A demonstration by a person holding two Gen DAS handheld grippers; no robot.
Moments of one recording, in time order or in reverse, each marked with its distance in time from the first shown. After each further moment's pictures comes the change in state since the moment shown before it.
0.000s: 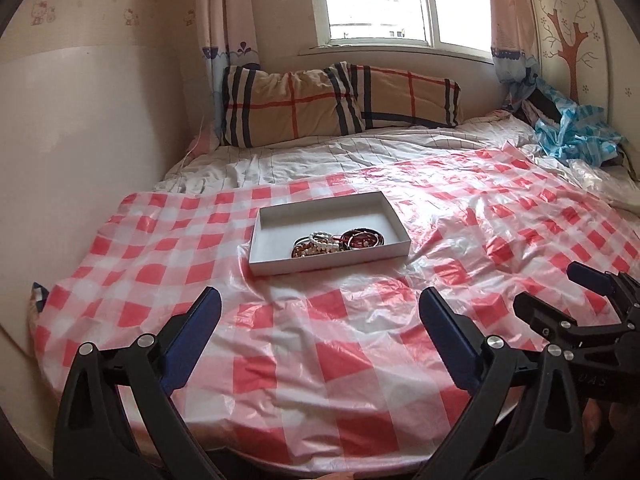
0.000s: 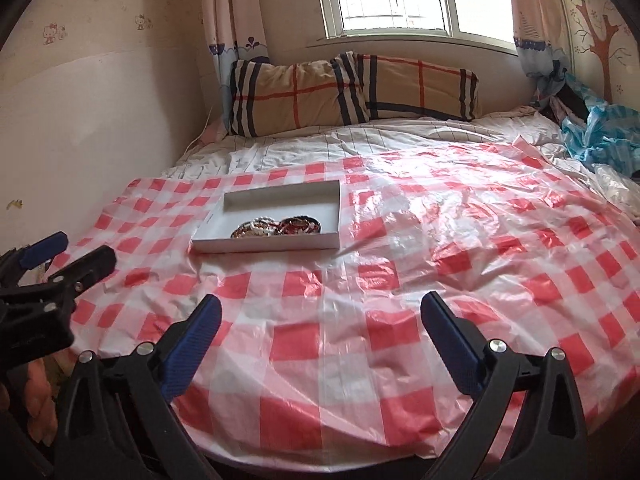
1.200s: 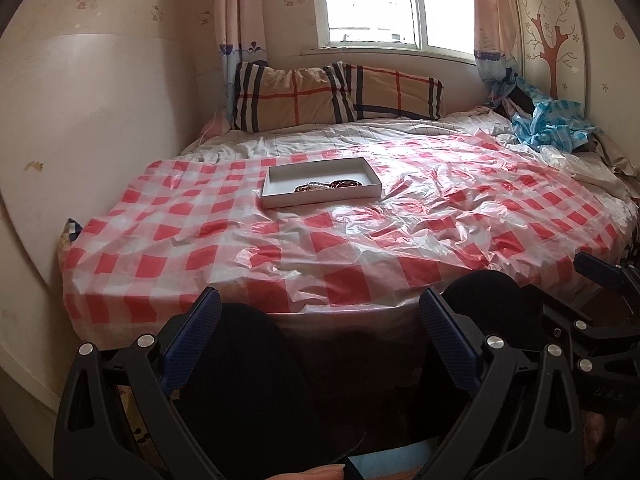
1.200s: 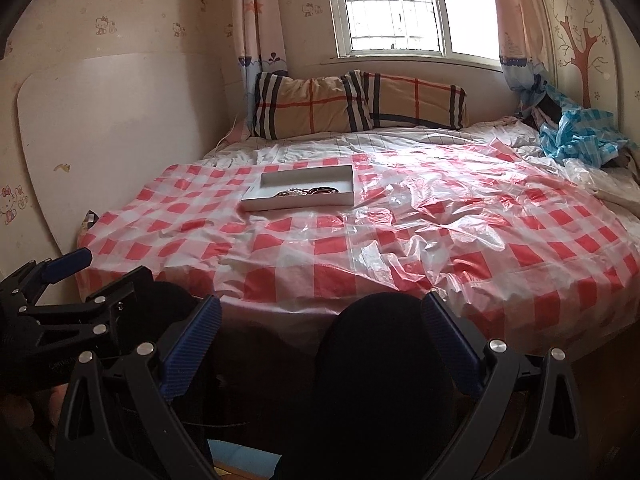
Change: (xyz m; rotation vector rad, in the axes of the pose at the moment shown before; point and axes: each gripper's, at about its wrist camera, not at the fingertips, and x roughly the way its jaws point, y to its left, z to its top) left arm -0.159 0.004 -0.129 -0.033 0.001 -0.020; right arm -0.167 0.044 -0.124 -0.031 -0.085 0.006
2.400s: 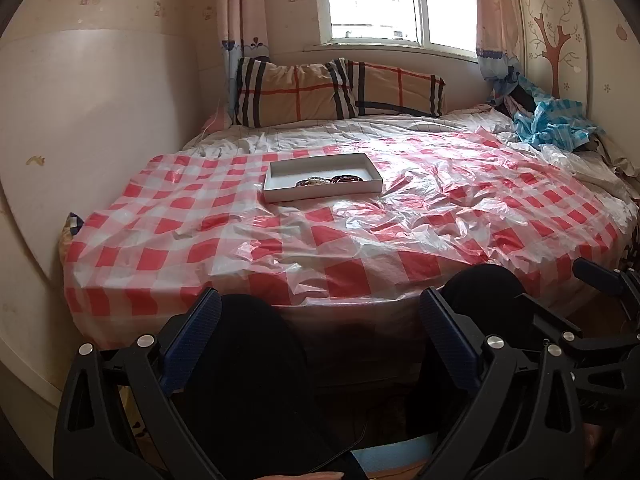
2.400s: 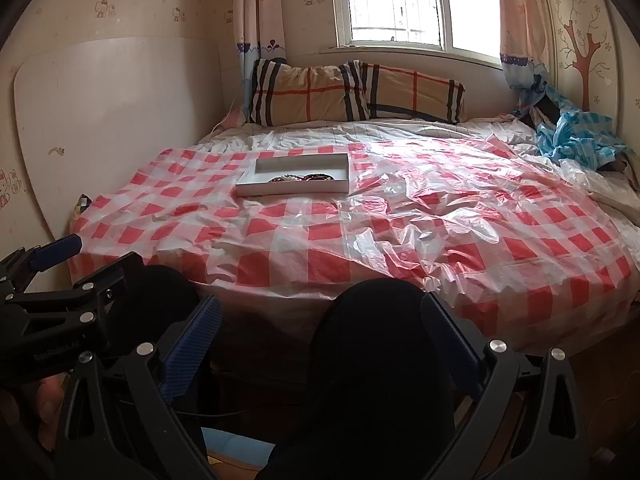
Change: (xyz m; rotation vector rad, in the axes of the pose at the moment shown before) left arm -0.002 0.002 -0.006 -0.003 0.016 -0.002; right arm 0.002 0.000 -0.006 -0.014 0.031 -0.018
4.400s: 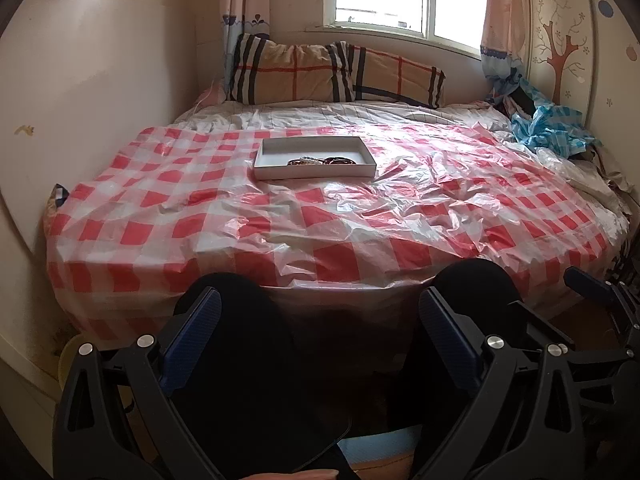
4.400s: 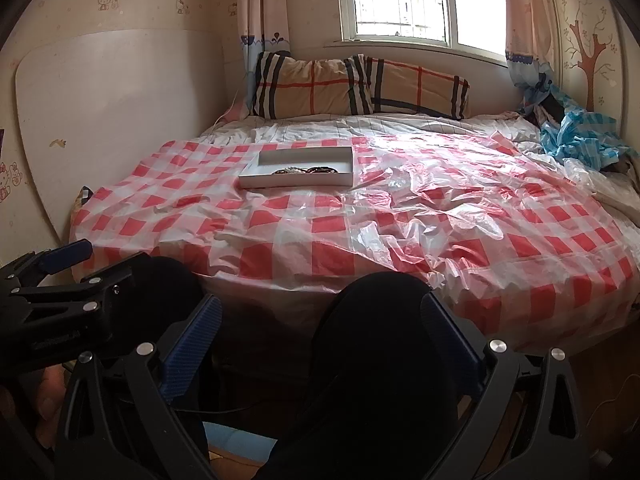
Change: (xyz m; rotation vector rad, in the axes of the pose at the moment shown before) left arm 0.008 -0.005 -0.008 -0.057 0.064 -0.049; right arm 0.000 -0.001 -0.004 -0.009 0.011 0.001
